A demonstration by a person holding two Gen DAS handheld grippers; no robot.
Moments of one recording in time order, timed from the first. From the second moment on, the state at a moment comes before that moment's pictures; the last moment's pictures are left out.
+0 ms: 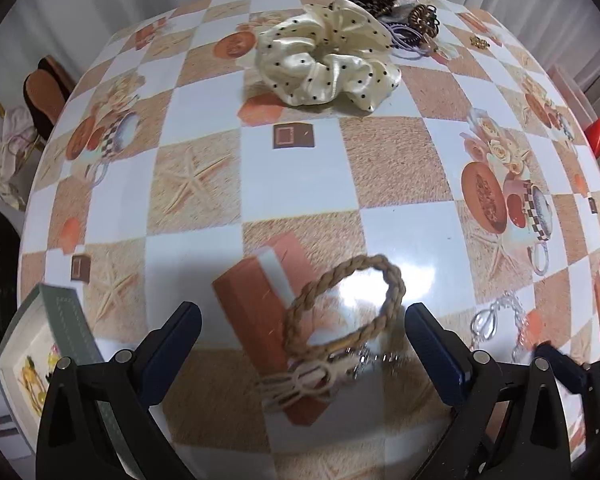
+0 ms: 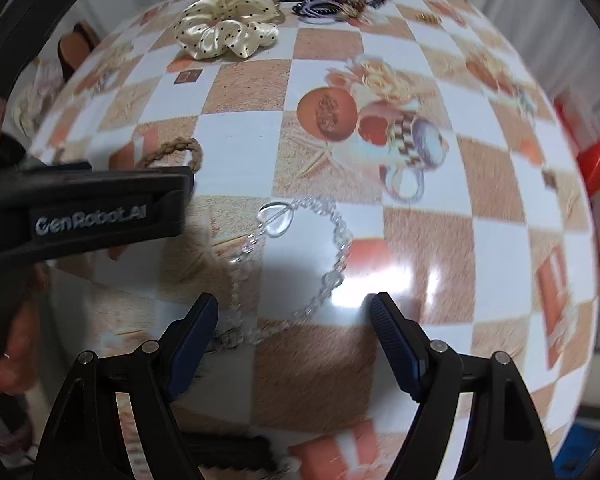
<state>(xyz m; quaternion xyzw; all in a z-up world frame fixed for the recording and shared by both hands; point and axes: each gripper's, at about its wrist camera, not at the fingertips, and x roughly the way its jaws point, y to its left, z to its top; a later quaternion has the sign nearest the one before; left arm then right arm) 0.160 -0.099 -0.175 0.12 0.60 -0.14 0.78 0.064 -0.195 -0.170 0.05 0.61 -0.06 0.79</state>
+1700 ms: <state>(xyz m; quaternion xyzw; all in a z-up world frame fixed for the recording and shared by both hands) 0.105 -0.026 -0.106 0.01 0.57 -0.14 0.81 0.078 -0.244 -0.137 0.20 0.58 0.00 0.79</state>
